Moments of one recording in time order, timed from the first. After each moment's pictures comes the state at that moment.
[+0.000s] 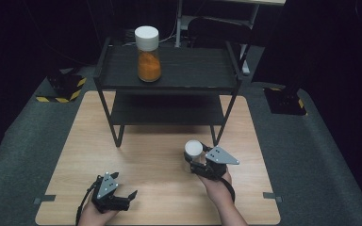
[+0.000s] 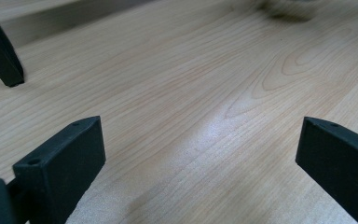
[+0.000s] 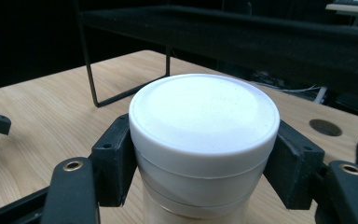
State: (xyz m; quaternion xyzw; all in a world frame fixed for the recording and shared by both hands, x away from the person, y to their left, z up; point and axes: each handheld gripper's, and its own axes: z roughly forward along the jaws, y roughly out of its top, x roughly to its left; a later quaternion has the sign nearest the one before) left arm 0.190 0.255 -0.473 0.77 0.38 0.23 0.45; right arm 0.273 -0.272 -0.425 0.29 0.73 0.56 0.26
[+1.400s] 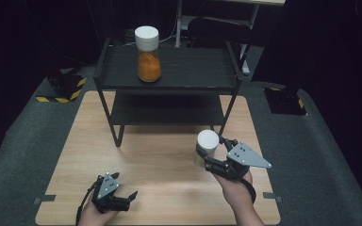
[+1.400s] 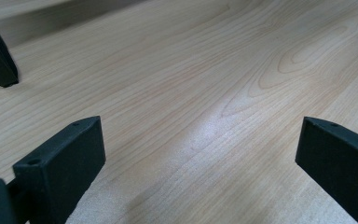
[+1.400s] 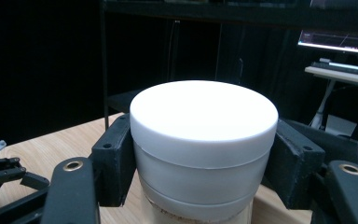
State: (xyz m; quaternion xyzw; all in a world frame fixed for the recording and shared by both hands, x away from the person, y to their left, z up) left arm 0.192 0.256 -0.473 0.78 0.38 0.23 0.45; right arm 0.229 -0.298 -0.349 0.25 0.69 0.60 0.30
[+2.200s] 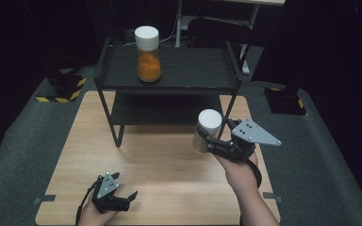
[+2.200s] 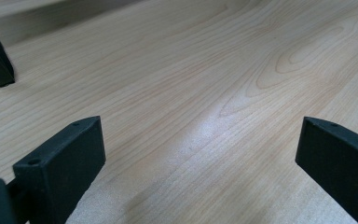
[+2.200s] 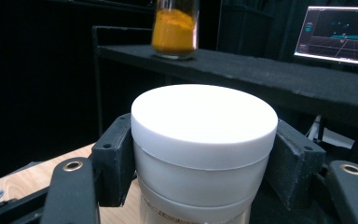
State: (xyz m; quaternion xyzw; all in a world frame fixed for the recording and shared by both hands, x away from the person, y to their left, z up) left arm 0.193 0.258 -0.472 0.78 0.38 0.22 0.45; right arm 0.246 -0.292 -0.287 0.26 0.69 0.61 0.30
